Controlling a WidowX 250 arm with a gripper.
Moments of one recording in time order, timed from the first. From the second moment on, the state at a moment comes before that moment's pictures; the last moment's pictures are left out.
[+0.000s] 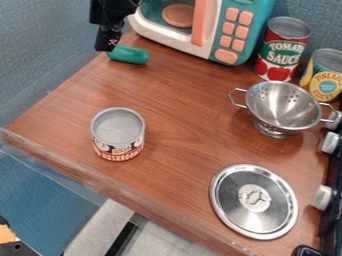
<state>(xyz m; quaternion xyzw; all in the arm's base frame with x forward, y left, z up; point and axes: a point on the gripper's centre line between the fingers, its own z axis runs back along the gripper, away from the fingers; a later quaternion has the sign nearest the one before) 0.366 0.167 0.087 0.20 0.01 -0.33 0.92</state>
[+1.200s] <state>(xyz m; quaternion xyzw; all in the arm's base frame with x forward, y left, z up) 0.398 0.150 0.048 0.15 -0.03 -0.35 0.92</state>
